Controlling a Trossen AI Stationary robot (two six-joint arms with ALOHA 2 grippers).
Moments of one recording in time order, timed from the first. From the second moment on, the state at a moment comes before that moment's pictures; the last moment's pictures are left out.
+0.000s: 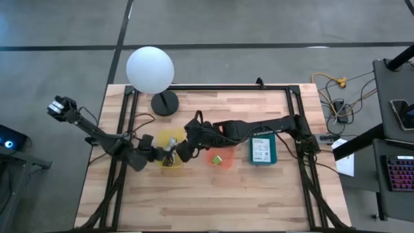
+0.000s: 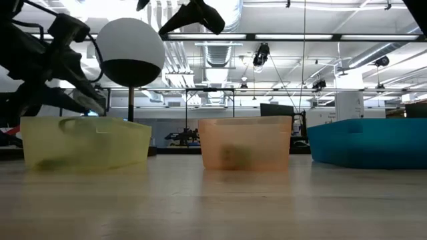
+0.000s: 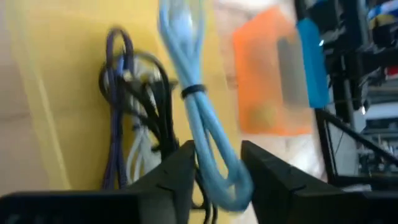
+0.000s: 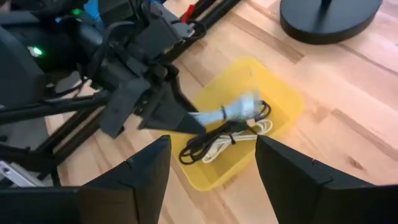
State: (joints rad) left arm -0.57 0.86 0.35 -0.26 -0.68 -1.77; right arm 0.15 2.10 2.08 -0.72 0.29 0.84
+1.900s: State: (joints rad) left arm -0.64 0.60 0.63 -0.08 -0.46 -0.98; right arm 0.39 1.91 1.82 -0.92 0.16 0.70
